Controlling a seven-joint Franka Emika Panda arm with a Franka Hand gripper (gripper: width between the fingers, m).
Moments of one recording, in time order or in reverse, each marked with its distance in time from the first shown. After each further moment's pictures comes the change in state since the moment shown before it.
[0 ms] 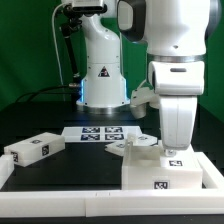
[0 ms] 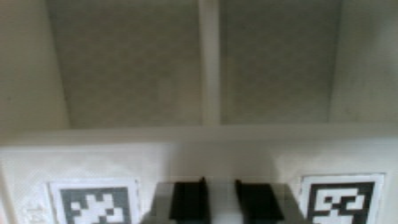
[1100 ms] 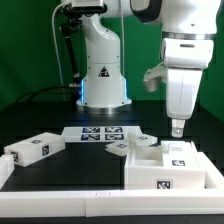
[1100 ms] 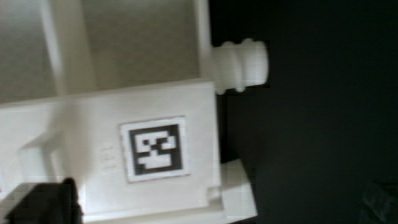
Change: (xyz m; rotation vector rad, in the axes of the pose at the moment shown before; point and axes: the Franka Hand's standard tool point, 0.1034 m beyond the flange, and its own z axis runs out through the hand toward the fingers) arm 0.011 -0.072 -0.024 0.005 -0.048 0.118
